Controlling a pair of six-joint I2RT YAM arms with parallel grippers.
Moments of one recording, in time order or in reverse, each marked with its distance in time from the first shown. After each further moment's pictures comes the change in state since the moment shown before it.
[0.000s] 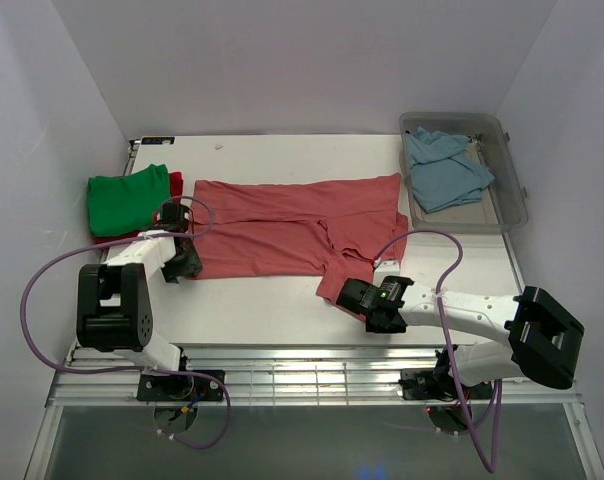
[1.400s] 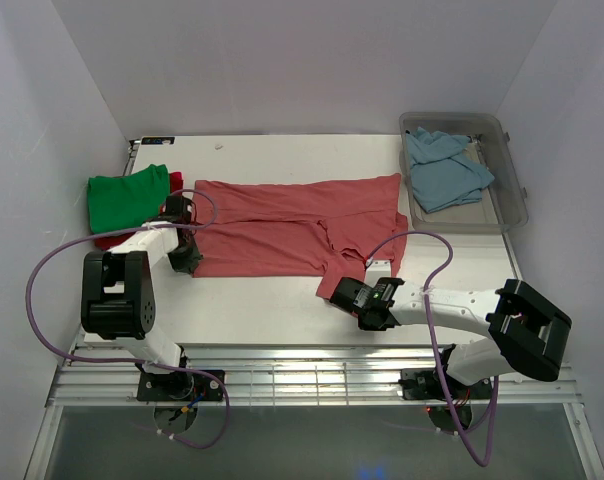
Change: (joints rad) left arm -0.004 0.085 0.076 0.007 0.050 0.024; right arm -0.015 0.078 -0.027 0.189 -0.001 -0.012
